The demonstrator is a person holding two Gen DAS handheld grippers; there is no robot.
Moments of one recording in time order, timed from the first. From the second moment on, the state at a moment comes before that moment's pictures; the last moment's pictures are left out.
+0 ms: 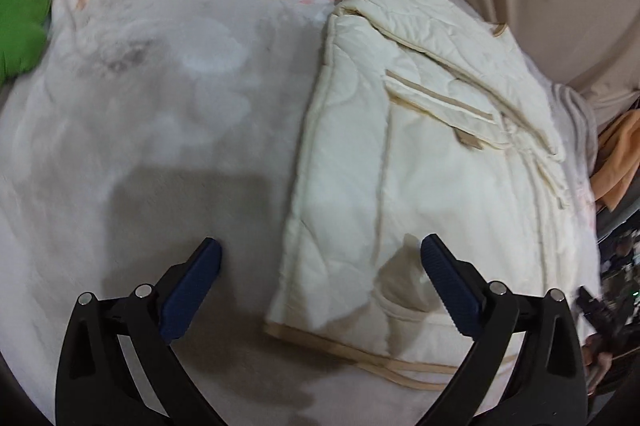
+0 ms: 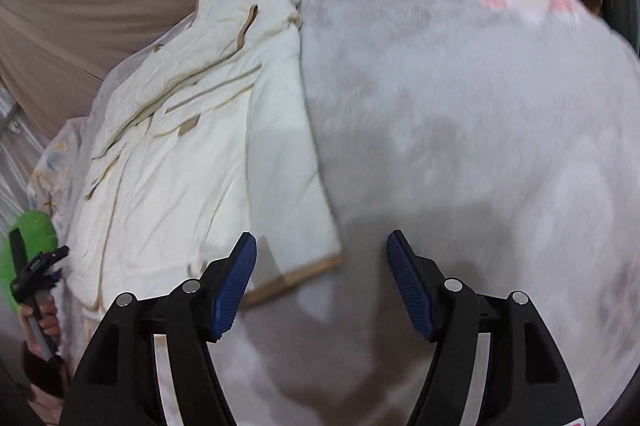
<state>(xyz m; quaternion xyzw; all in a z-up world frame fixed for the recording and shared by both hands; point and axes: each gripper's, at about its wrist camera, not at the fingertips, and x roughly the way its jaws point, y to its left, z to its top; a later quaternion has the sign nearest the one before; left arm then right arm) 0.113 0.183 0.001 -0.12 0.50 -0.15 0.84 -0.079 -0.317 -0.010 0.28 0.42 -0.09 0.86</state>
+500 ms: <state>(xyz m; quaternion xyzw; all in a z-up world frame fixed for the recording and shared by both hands) 0.077 0.169 0.037 -0.15 0.43 -0.20 0.87 -0.086 -0.293 0.025 0.30 0.32 -0.03 0.90</state>
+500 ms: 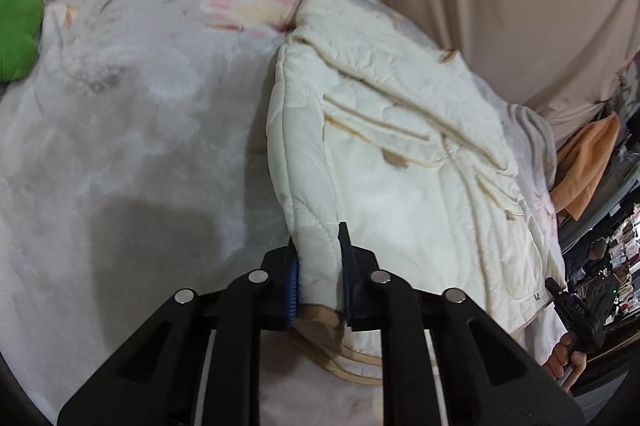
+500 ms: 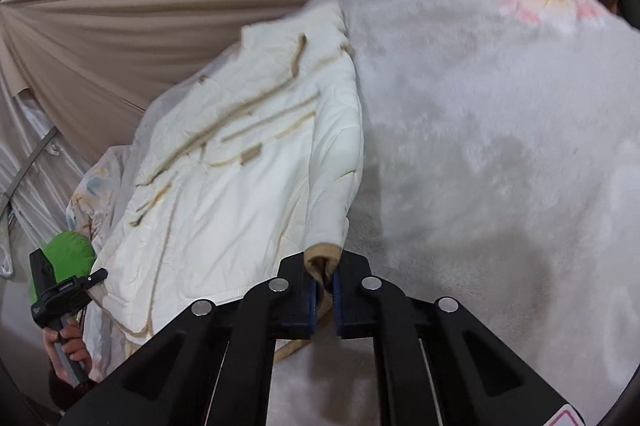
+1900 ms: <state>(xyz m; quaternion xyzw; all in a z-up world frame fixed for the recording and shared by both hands) 0.192 0.084 -0.003 0.02 0.39 -0.11 0.91 0.061 -0.344 0.002 0.22 0.33 -0.13 0.91</state>
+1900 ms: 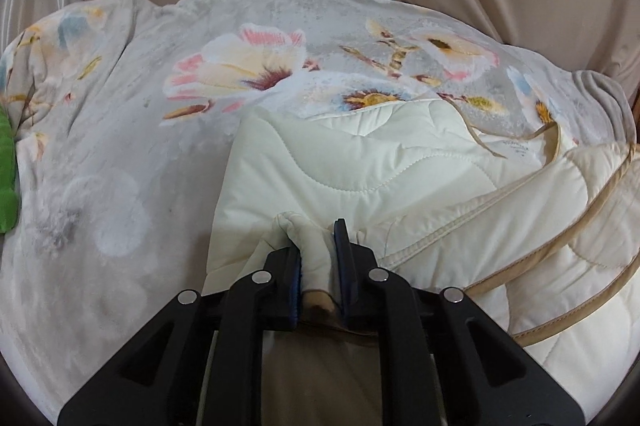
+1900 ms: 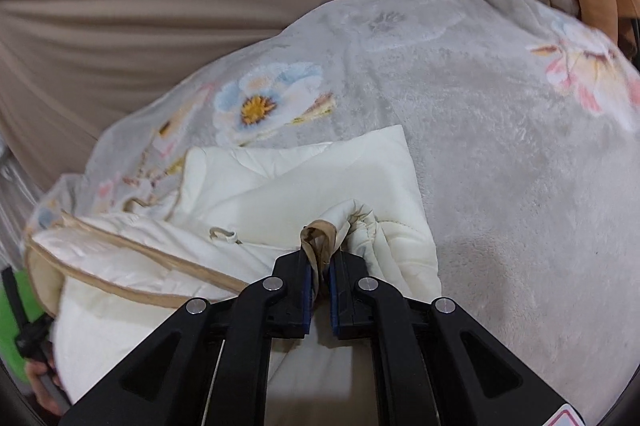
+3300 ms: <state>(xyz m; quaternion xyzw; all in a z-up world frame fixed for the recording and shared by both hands) 0.171 0.073 0.010 0.04 0.36 -0.13 0.92 0.030 -0.342 0.003 0.21 0.35 -0.14 0.90</state>
